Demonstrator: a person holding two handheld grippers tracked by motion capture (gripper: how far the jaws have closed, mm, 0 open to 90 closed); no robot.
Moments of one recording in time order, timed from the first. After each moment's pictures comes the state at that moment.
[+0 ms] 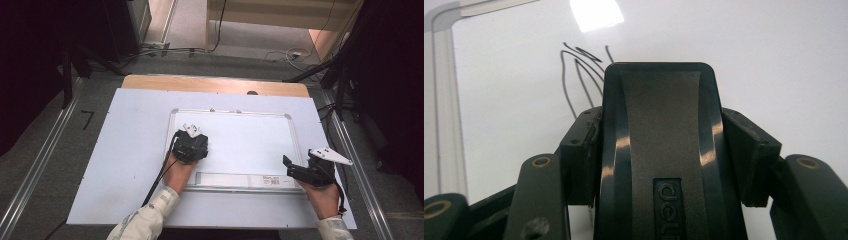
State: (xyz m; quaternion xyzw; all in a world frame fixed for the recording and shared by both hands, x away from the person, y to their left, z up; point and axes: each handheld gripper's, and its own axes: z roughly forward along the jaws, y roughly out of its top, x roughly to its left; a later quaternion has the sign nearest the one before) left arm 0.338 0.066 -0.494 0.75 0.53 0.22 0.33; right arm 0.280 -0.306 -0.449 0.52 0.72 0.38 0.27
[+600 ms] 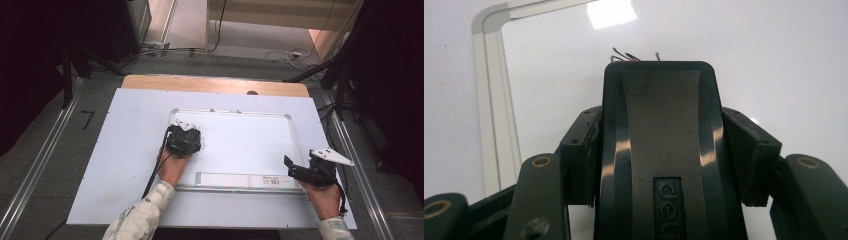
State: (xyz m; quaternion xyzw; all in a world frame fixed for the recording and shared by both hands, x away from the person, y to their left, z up) left arm 0.346 0.081 -0.494 0.74 0.55 0.23 0.33; right arm 0.279 -0.309 -0.450 0.52 0.71 0.38 0.27
